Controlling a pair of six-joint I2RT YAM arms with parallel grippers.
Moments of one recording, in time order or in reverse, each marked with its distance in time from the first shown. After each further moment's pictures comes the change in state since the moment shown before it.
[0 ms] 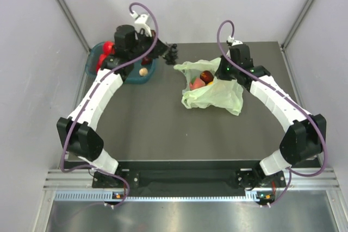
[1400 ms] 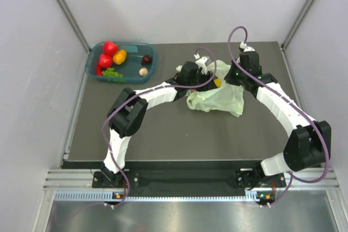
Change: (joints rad) left arm -0.425 0.515 -0.110 0.432 -0.087 -0.152; right arm -0.090 -0.076 -0.148 0.071 0.013 0.031
